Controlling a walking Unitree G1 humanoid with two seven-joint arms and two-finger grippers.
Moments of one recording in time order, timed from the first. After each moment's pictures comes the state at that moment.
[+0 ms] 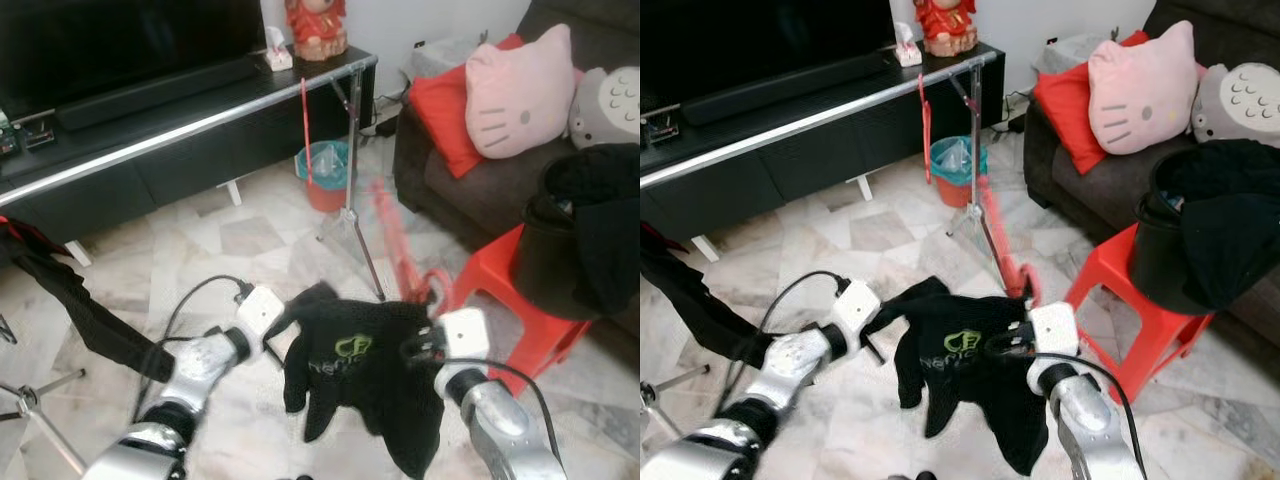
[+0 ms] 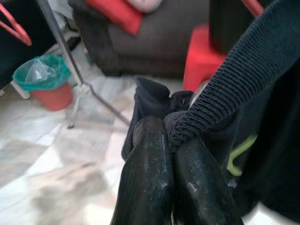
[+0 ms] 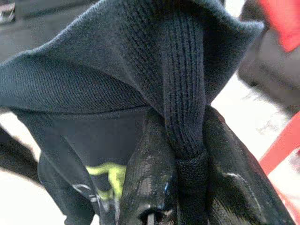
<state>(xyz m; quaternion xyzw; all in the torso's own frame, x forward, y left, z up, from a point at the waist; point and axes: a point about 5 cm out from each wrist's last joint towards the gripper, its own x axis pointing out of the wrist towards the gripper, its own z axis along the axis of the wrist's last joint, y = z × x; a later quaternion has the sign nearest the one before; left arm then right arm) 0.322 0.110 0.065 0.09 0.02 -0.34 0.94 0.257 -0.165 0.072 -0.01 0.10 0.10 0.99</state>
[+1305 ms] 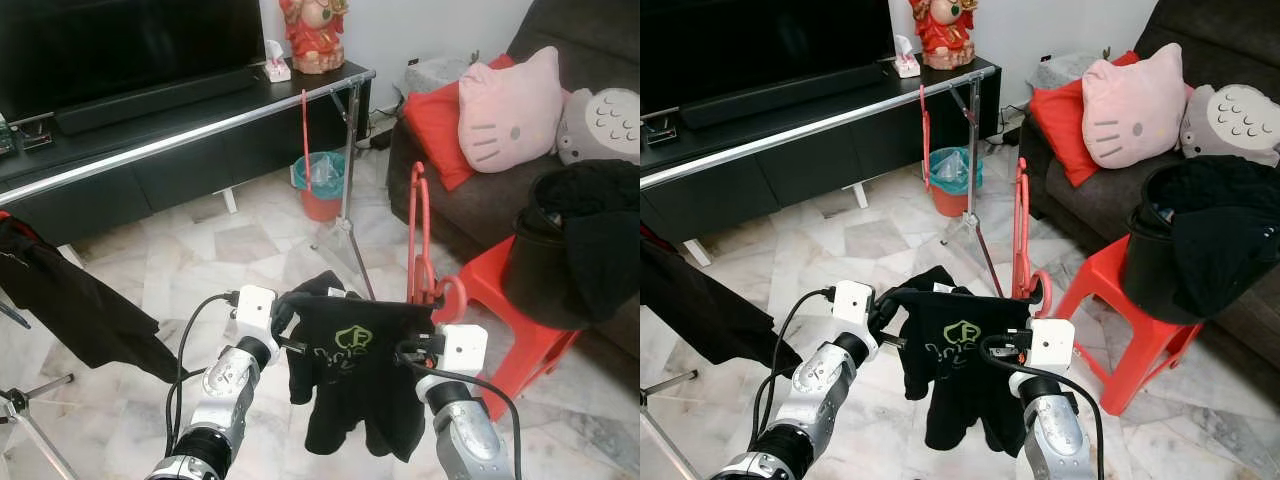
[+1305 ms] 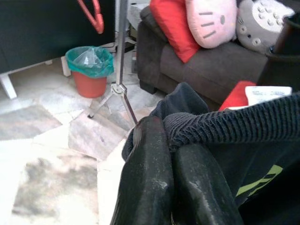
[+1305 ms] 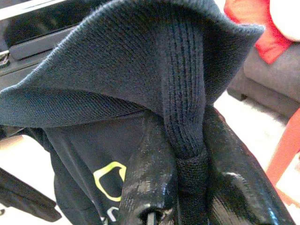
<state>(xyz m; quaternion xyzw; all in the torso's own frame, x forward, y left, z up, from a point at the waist) 0.313 0.110 0.053 -0.06 0.03 -0.18 0.98 0.245 -0.138 0.054 0.04 0.06 0.05 1.00</state>
